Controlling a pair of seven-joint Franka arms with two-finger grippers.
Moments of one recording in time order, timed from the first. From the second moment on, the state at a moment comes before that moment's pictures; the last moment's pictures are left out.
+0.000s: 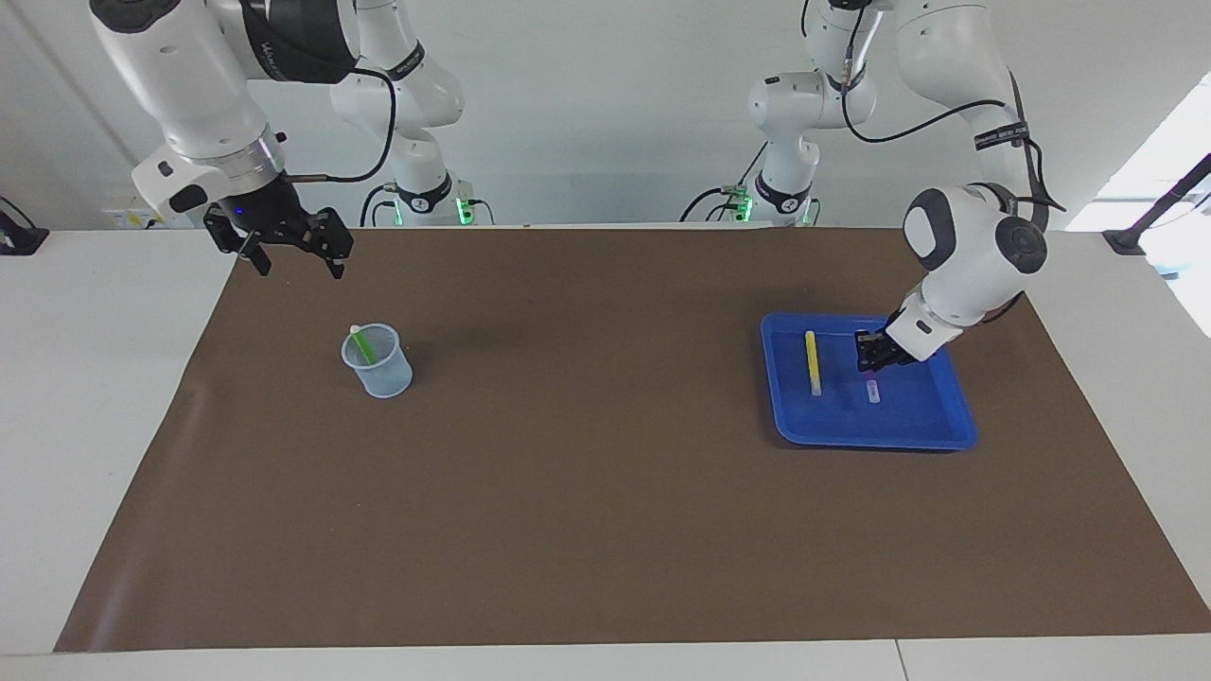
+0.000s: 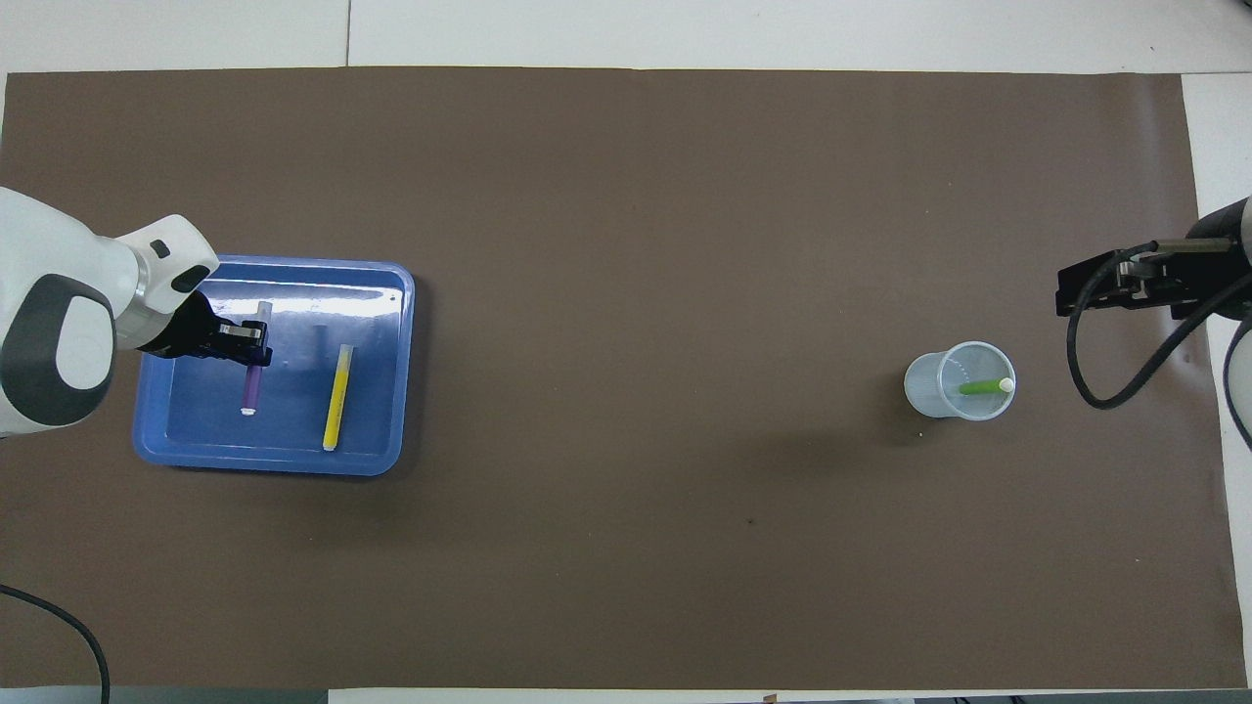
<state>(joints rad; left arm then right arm) -0.03 0.13 -0.02 -1.82 -0.14 1.70 -0.11 -0.03 -0.02 0.05 -1.65 -0.03 1.58 0.08</state>
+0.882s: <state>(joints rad) -0.16 0.01 -0.17 -1.84 -0.76 1.86 -1.36 -0.03 -0.03 0.05 -1.64 -0.03 1.57 0.08</state>
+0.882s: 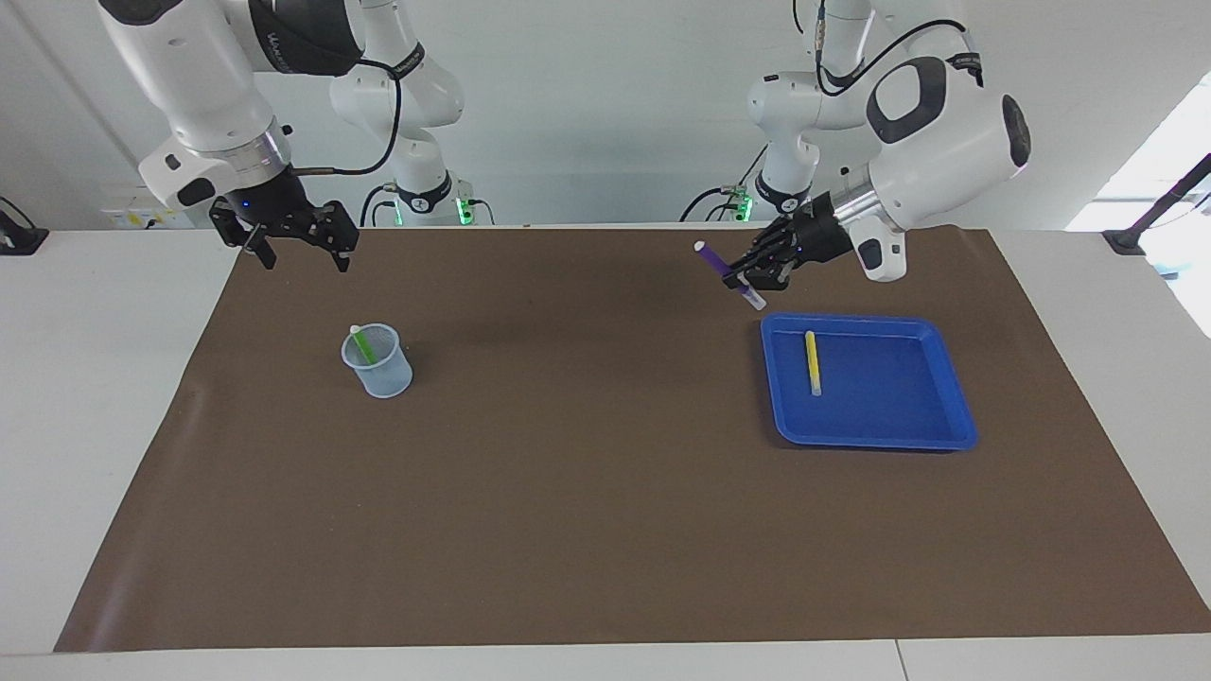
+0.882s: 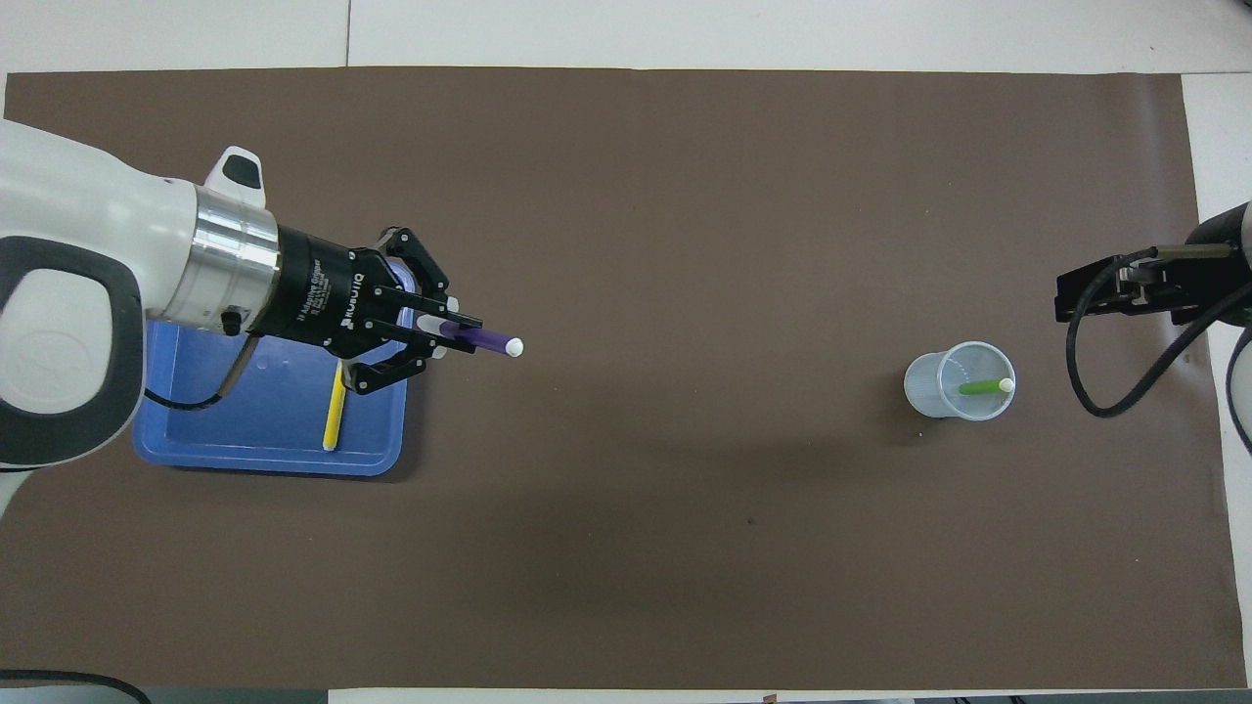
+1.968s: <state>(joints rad) -0.45 -0.11 -0.17 -2.12 -1.16 2.38 -1.59 0.00 -0.03 0.09 -1.61 0.22 1.58 0.08</state>
